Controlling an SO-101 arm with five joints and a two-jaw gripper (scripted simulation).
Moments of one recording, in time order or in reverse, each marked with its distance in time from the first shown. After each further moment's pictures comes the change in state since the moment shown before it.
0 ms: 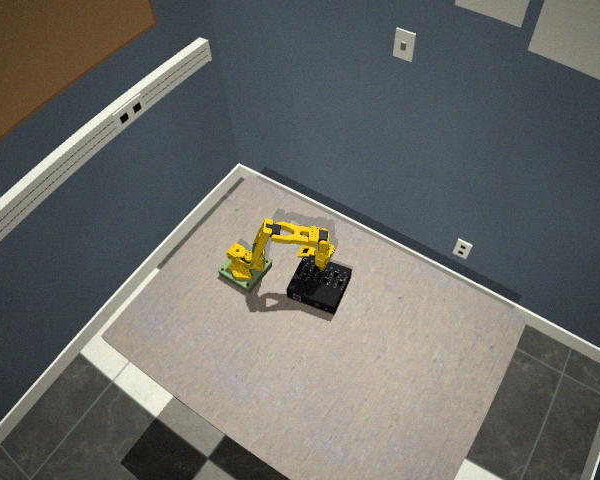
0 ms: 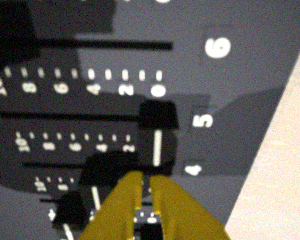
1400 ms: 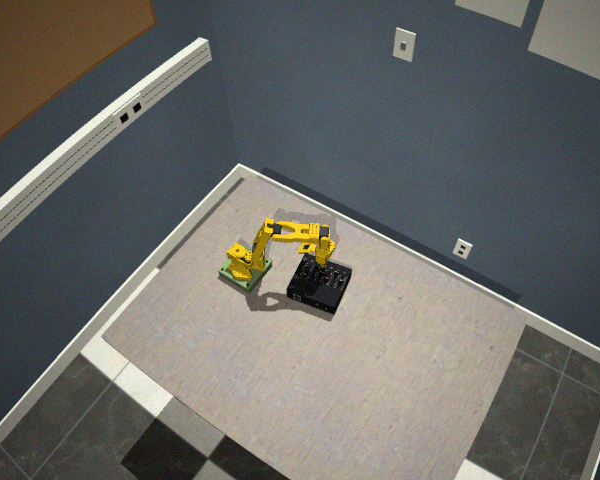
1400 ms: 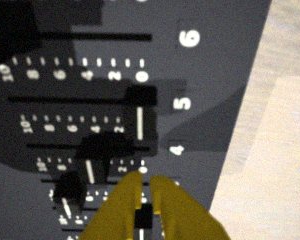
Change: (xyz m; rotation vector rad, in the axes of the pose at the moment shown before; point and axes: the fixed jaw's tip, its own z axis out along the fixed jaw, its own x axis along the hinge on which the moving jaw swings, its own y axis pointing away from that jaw) arm -0.001 -0.005 -0.012 -0.005 -0.014 0.007
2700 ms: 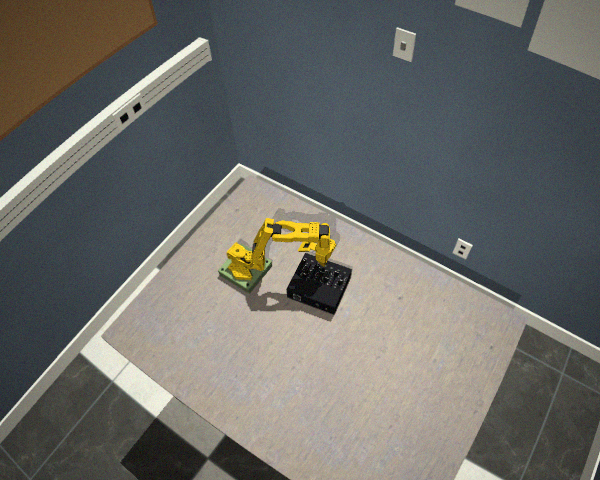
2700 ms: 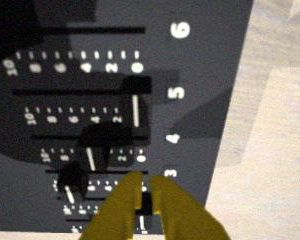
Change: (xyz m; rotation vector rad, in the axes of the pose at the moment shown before) arm 0.001 -0.001 -0.006 0.002 0.005 0.023
